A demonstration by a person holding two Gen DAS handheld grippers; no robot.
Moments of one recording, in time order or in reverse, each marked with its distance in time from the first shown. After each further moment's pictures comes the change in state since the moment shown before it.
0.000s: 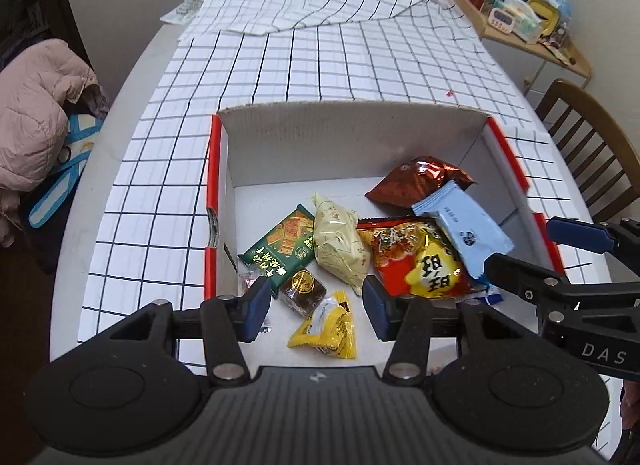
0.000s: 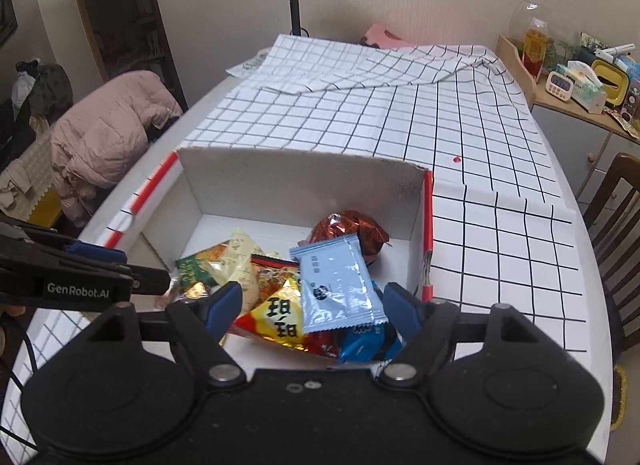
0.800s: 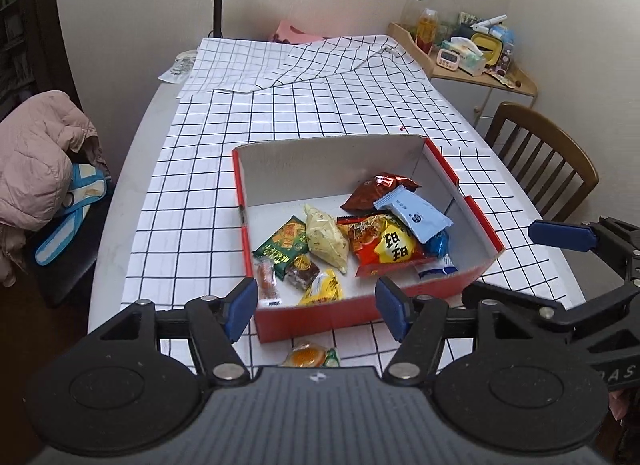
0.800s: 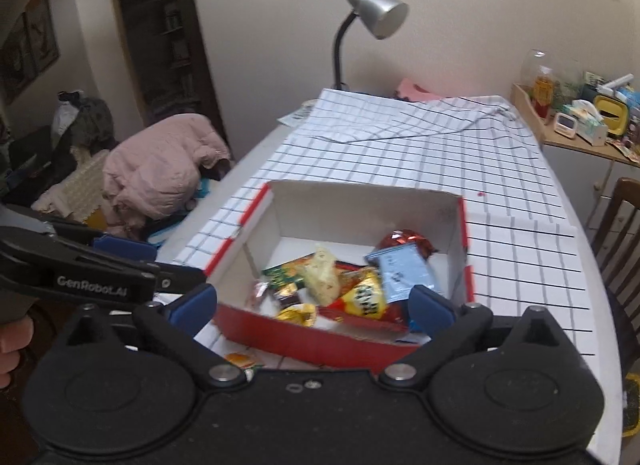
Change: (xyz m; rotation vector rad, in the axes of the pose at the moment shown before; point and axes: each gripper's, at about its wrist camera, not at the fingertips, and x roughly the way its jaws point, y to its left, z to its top) left arm -0.099 0.019 -0.063 0.074 -0.173 -0.069; right arm -0.090 0.058 -0.040 -0.024 -0.155 0.086
